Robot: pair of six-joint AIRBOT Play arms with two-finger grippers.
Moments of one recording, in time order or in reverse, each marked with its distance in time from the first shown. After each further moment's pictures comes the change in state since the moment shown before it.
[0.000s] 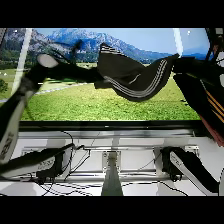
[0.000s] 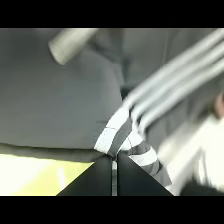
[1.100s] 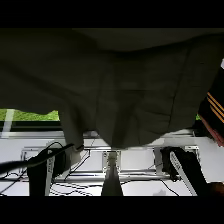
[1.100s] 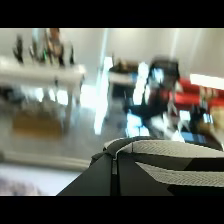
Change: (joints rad) left arm 0.674 0.825 0.000 0.204 0.365 0.102; right arm 0.000 0.269 0.404 0.563 0.258 0.085
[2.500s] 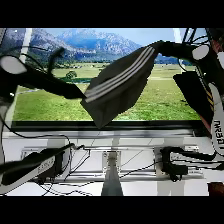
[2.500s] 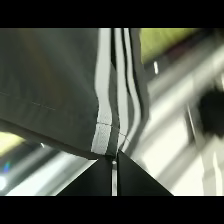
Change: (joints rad) left arm -0.619 -0.601 -0.105 -0.032 -0.805 -0.103; right arm 0.062 -0.758 -0.110 -0.578 -0.406 0.025
